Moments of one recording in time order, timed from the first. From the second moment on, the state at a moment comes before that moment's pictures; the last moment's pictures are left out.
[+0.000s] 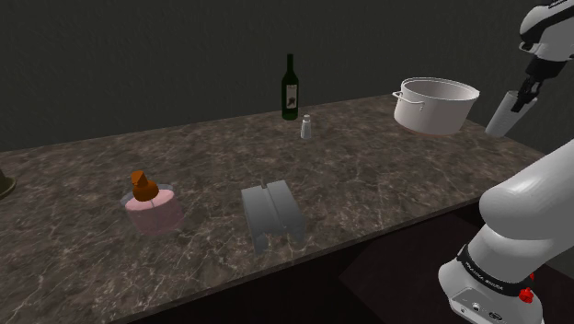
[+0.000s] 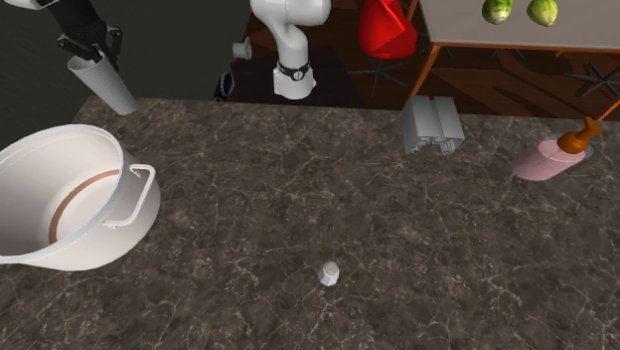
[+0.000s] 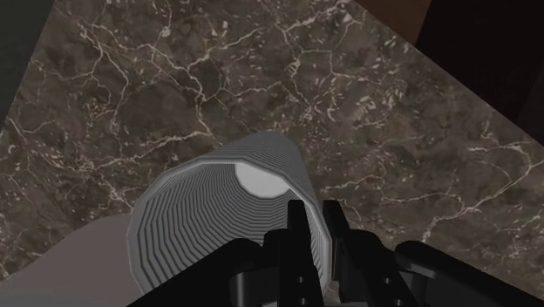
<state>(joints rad) -0.48 -0.18 -0.78 -2.08 -0.12 2.05 -1.44</state>
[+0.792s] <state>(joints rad) -0.48 -0.11 -0.81 -2.19 -0.07 2.21 -1.48</state>
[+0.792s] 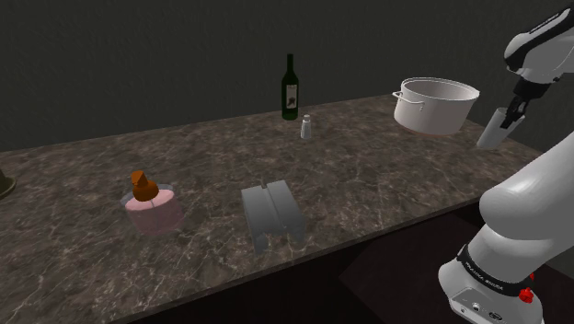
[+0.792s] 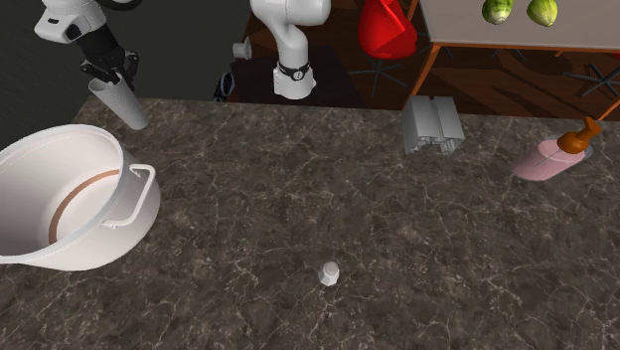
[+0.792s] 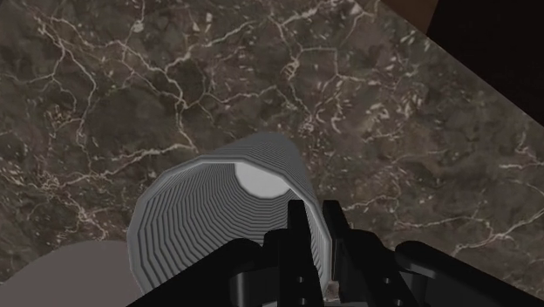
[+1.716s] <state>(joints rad) -0.48 -0.04 -0.83 -2.25 -0.01 2.32 -1.52</state>
